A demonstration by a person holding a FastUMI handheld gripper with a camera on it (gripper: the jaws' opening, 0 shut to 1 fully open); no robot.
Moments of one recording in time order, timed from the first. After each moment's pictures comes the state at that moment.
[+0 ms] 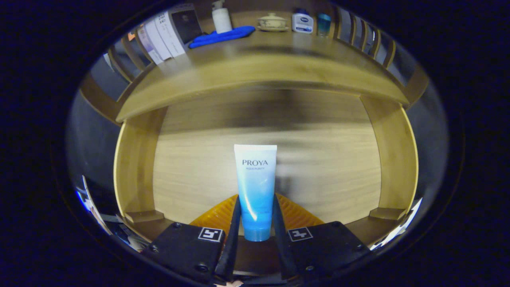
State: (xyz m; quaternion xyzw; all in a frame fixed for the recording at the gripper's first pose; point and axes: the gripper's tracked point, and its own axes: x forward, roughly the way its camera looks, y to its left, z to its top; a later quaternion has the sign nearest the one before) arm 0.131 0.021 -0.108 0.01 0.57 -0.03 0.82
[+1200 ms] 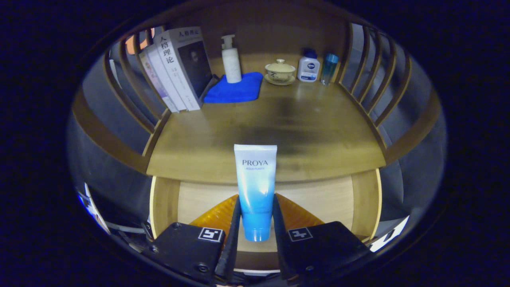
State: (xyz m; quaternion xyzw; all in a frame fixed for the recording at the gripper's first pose) arm 0.230 0.032 -0.009 0.01 0.50 -0.04 0.86
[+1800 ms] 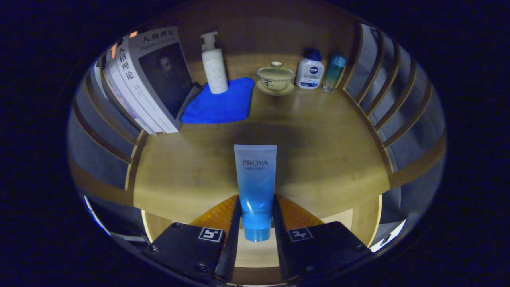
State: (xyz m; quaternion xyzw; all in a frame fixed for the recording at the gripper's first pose) arm 0.300 0.019 -0.023 0.00 0.52 -0.07 0.85
